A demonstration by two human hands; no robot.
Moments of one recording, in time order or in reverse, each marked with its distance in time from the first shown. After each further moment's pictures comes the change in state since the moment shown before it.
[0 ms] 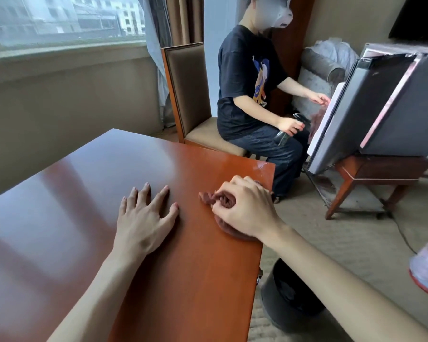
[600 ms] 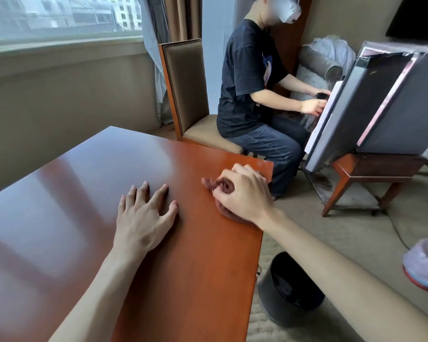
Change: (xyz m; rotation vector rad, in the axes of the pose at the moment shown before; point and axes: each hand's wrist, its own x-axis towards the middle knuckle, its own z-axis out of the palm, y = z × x) left_hand 0.000 0.000 0.001 -0.006 0.015 -0.014; right_hand 0.022 0.009 0.006 -0.031 0.040 0.047
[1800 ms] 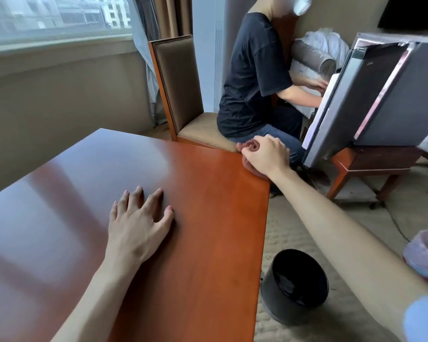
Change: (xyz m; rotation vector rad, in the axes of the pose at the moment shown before) left_hand 0.002 -0.001 0.002 -0.011 0.029 0.004; right_hand 0.089 0.090 -0.001 -0.116 0.079 0.303
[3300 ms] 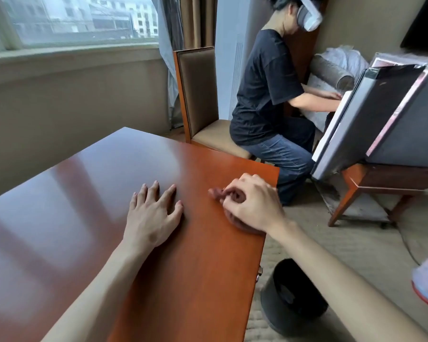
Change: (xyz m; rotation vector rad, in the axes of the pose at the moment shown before) left_hand -0.006 0.003 -0.004 0.028 -0.047 0.016; right_hand -0.127 -0.048 -0.033 0.161 -0.111 -0.375
